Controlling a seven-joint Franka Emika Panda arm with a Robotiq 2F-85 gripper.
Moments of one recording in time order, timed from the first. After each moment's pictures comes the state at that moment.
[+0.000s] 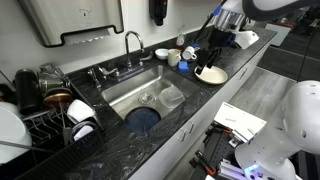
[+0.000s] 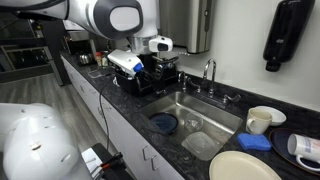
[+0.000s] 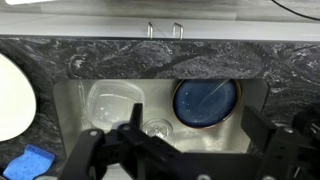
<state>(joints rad) -0.03 -0.82 -0.09 -2.69 0.03 1.98 -0.02</state>
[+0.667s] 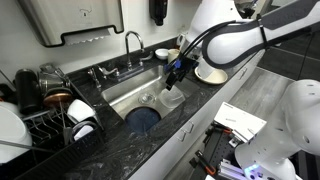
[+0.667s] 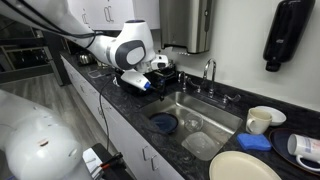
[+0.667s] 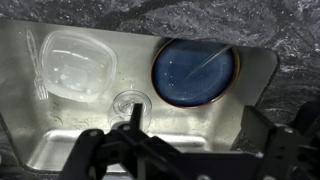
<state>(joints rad) 0.07 -0.51 0.02 -2.75 0.07 2.52 0.03</state>
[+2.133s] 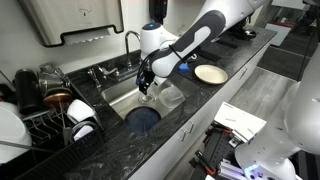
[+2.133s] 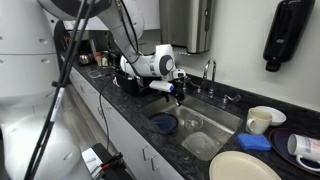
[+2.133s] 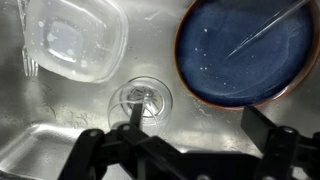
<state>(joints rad) -0.01 0.20 0.10 -2.24 -0.25 2.53 0.26</state>
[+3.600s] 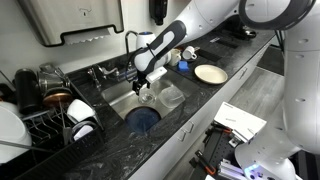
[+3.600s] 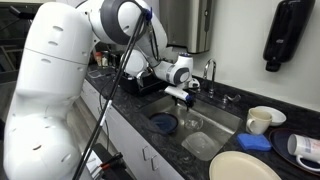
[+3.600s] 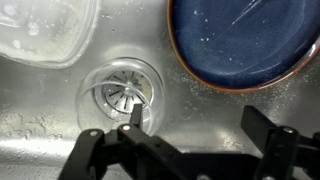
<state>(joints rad) -0.03 0.51 0.06 -1.94 0.04 2.51 -0.04</state>
